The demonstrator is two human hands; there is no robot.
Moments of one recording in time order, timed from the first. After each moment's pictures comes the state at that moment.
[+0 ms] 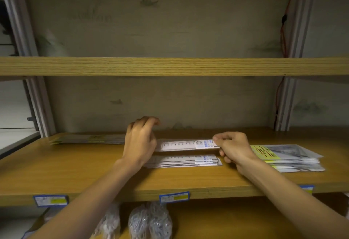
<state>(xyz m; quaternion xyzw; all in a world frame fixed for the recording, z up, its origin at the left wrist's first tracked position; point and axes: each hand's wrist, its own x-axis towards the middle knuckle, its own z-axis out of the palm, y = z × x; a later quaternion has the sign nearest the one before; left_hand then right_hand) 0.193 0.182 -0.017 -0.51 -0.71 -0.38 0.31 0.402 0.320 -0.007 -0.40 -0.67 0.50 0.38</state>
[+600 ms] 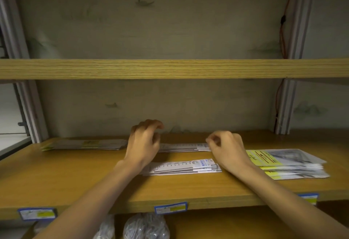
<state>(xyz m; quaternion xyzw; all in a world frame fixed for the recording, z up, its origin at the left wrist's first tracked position) 0.184 0.207 -0.015 -0.55 -0.70 -0.38 0.26 0.393 0.325 -0.006 -0.33 -0.85 0.12 0.39</state>
